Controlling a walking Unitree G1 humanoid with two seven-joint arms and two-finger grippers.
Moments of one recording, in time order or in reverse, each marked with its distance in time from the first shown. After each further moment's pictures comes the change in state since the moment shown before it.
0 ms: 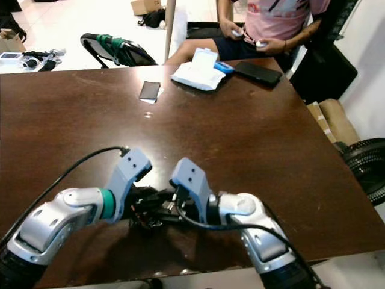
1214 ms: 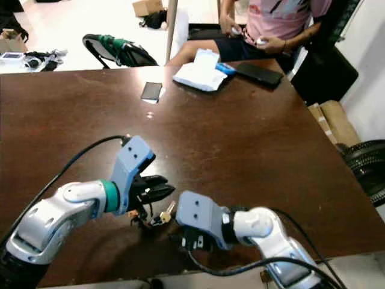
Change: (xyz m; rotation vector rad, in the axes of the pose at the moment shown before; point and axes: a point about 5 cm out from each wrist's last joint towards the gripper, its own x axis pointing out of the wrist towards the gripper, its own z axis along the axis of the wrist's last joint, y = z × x) left arm -0.002 -0.011 0.027 0.018 -0.134 -0.048; right arm -0.033 0.019 -0.019 -0.229 0.186 0.063
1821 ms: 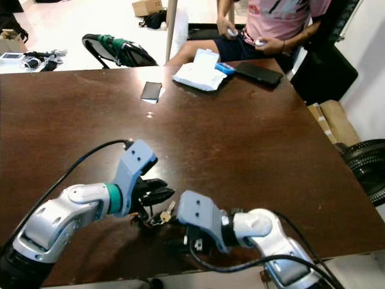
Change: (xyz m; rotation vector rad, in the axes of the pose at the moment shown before) left arm 0.004 0.002 -0.006 -0.010 0.030 0.017; right arm 0.002 -0.019 0.002 0.060 -0.025 -0.061
